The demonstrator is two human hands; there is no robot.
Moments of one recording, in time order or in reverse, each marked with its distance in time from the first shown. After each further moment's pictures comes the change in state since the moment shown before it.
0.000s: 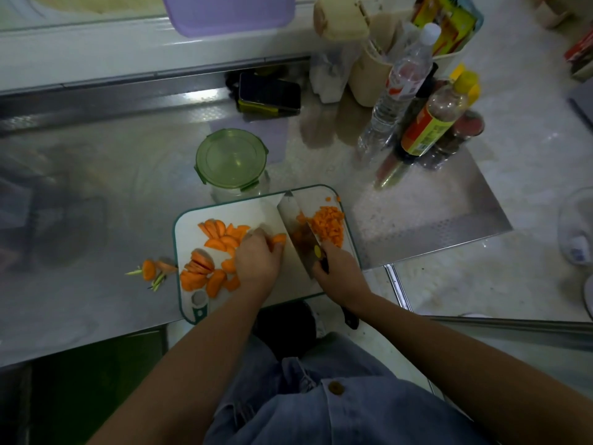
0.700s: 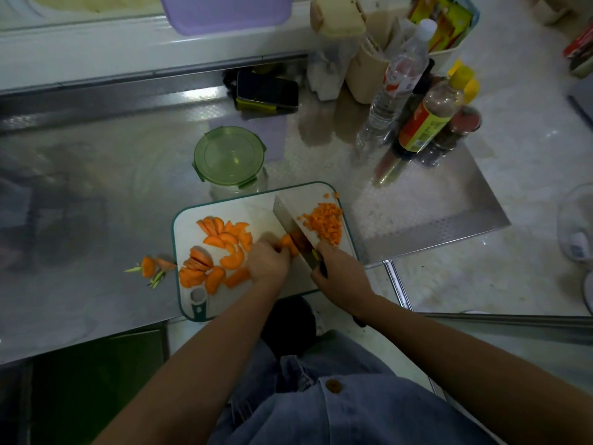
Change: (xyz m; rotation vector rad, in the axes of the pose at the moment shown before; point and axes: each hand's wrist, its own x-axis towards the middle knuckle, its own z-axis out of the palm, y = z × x) left_hand -0.012 0.018 0.016 -0.156 -0.133 -0.286; right_hand -0.013 -0.002 -0.005 -0.175 -0.015 -0.109
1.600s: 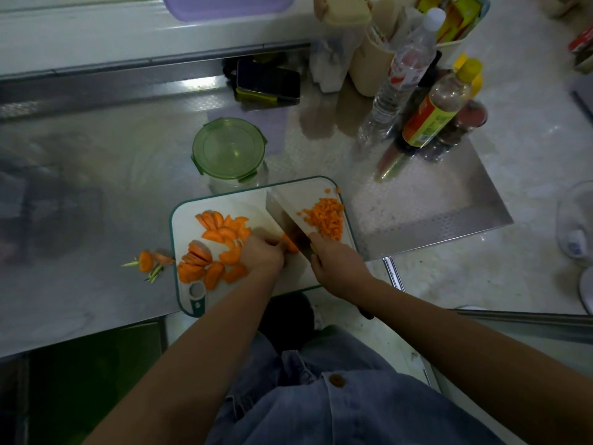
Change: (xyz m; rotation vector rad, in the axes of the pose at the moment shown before) left_hand 0.003 0.004 -0.010 -0.233 -0.047 -0.137; right_hand 0.016 -0.012 -0.016 -0.130 -0.156 -0.054
